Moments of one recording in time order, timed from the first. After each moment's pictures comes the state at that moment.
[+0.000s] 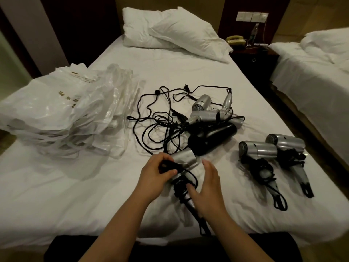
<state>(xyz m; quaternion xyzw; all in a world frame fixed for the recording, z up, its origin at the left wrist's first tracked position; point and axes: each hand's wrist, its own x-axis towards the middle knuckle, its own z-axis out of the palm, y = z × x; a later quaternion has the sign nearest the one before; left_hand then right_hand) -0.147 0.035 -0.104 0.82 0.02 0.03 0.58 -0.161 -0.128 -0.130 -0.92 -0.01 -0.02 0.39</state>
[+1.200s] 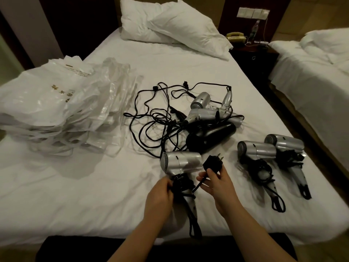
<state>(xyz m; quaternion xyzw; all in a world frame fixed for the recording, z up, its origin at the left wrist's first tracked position) -0.163 0.007 -0.183 0.90 0.06 0.04 0.42 -0.134 -0.155 -0.132 -0.67 0.15 0.07 0.73</state>
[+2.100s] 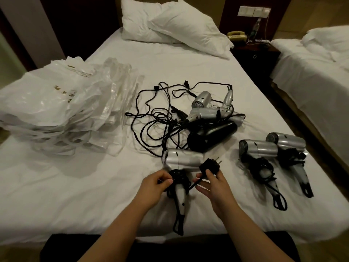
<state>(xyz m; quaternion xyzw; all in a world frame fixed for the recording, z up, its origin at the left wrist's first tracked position) -0.145 0.036 -0.157 0.81 0.06 -0.07 0.58 -0.137 -0.144 -0.140 -0.62 0.20 0.10 0.76</state>
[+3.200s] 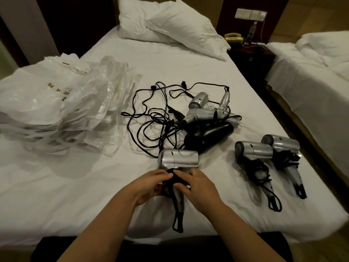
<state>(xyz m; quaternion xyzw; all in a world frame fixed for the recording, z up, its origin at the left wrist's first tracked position) -0.127 0.044 -0.134 0.59 0.11 -0.30 0.74 -0.138 -0.127 -0.125 -0.96 -0.16 0.07 0.20</state>
